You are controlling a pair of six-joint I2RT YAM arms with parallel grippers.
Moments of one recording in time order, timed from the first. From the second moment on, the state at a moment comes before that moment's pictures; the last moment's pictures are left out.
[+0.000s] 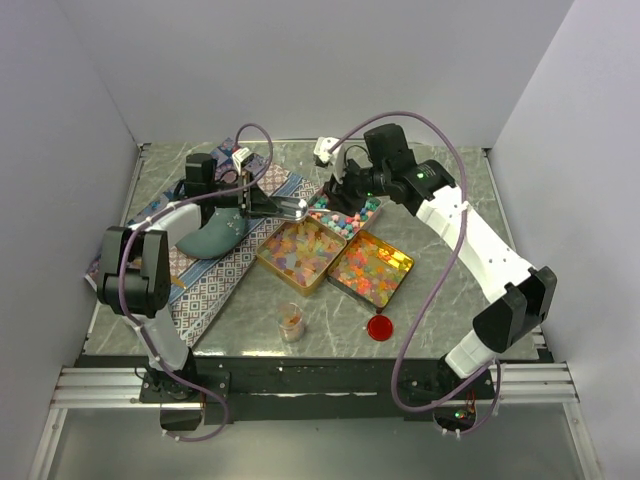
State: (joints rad) left arm -0.11 1.79 1.15 0.20 1.34 -0.77; right arm 0.55 1.58 1.67 -0.76 -0.47 -0.57
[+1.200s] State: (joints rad) left arm -0.15 1.80 1.20 0.11 1.32 -0.73; right arm 0.55 1.69 1.71 -0.85 -0.56 -0.63
